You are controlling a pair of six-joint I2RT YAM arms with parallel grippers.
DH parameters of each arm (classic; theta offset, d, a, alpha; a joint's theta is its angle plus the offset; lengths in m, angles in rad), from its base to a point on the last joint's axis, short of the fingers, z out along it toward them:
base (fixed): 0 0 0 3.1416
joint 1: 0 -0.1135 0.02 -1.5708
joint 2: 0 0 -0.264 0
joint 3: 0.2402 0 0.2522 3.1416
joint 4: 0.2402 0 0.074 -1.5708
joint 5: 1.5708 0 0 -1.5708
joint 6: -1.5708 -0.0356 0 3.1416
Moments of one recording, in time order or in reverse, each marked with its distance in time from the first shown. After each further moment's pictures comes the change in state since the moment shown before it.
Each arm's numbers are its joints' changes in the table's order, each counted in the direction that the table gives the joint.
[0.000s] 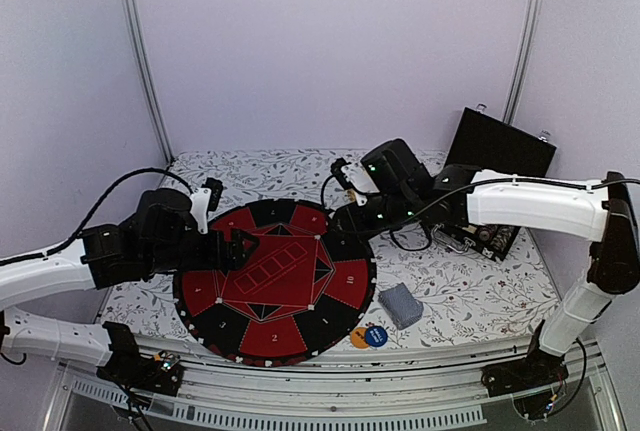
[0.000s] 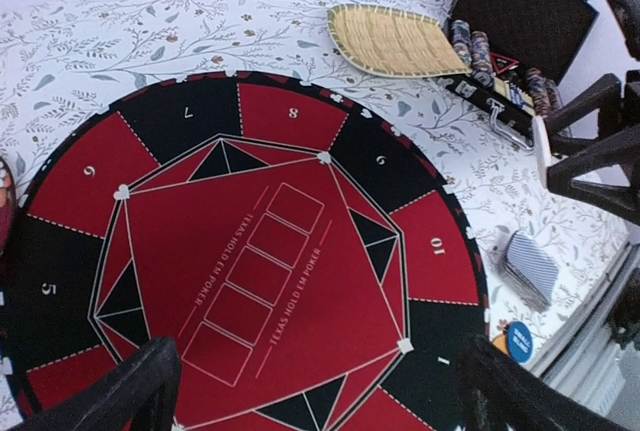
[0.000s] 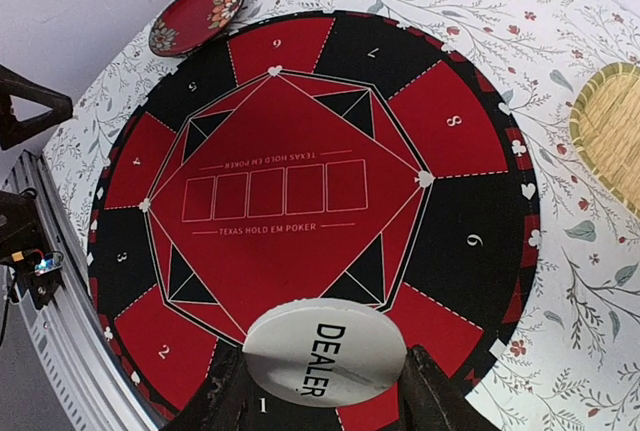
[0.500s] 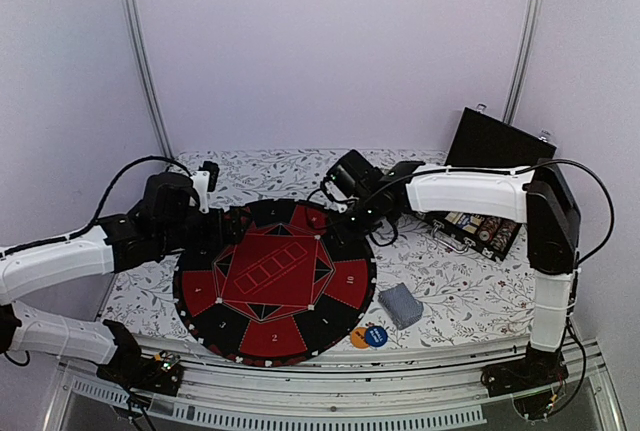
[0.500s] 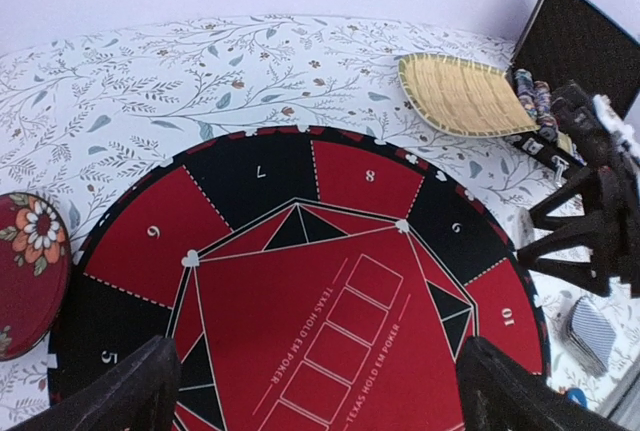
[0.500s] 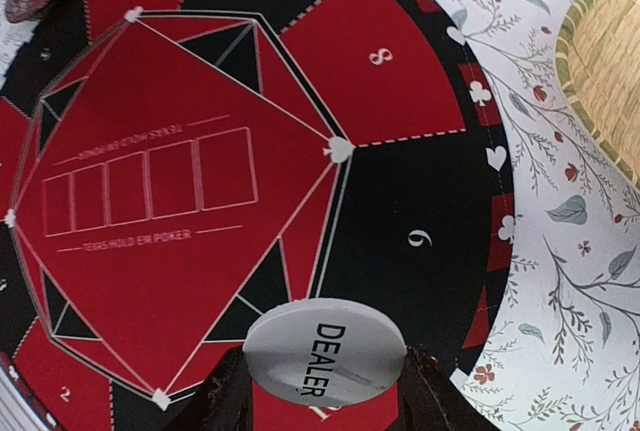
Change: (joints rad) left arm -0.215 -0.133 -0.004 -0.186 0.025 -0.142; right arm 0.055 -0.329 0.251 0.172 0.083 0.010
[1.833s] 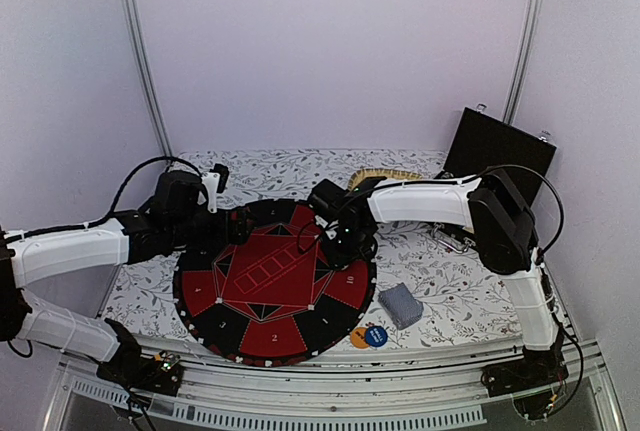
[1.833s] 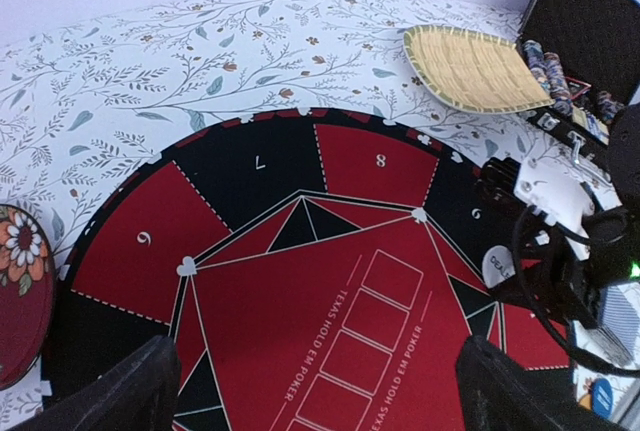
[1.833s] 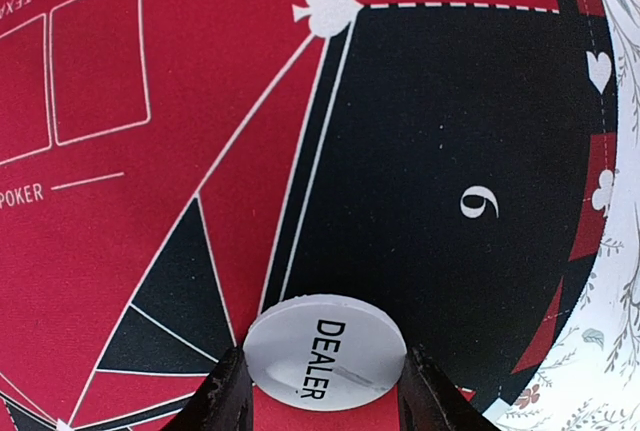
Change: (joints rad) left arm -0.071 -0.137 0.011 -0.085 0.096 -0.080; right arm -0.020 -0.298 0.225 0.257 0.047 0.023
